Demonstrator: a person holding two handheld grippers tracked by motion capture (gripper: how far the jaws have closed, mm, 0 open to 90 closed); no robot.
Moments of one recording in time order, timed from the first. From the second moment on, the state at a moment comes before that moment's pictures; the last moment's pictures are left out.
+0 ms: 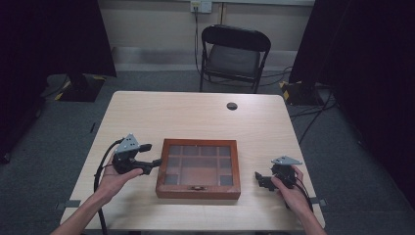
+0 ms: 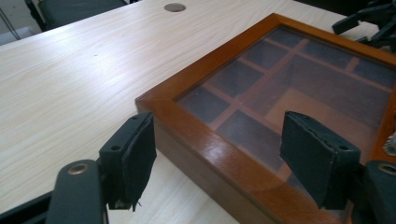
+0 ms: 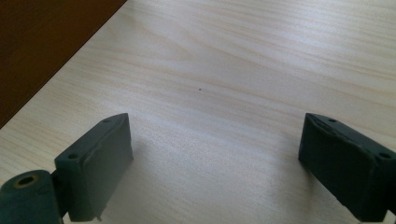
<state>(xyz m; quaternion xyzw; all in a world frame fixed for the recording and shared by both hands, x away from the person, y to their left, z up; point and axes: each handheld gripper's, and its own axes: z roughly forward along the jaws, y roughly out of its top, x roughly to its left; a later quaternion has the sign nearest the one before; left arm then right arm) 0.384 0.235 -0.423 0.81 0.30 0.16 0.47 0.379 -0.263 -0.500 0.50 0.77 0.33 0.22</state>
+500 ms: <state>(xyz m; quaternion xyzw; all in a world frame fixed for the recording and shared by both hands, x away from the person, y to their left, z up) 0.378 0.223 -0.414 0.81 0.29 0.14 0.48 0.379 -0.263 -0.501 0.50 0.77 0.33 0.22</state>
